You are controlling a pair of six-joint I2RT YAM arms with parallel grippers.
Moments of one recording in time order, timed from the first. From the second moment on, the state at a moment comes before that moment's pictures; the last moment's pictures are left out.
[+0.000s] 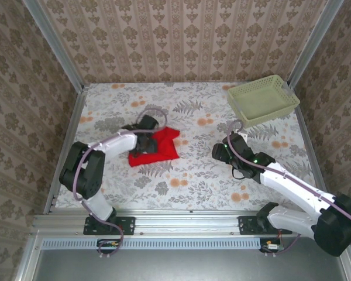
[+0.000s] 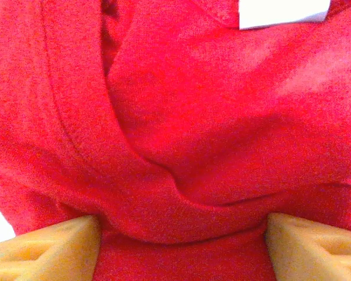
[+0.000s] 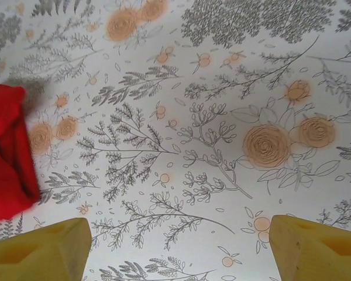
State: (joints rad) left arm -0.46 1.71 1.07 -0.65 -0.23 -0.46; right arm 0.57 1.06 0.70 -0.49 0.29 0.76
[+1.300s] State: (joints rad) left arm 0.05 2.24 1.87 -0.93 -0.26 -0.37; right arm 0.51 1.00 0.68 -0.54 0.28 0.75
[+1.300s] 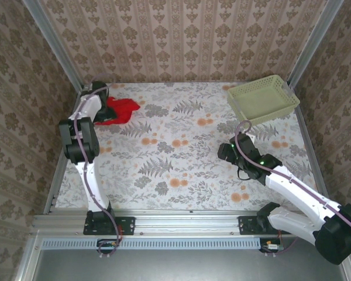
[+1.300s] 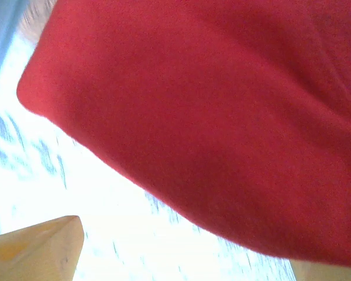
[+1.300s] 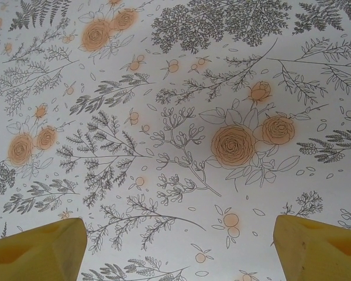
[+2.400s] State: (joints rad) left arm -0.11 1.42 0.47 0.34 -0.34 0.00; right arm 0.10 1.23 0.32 0.47 0.29 0.04
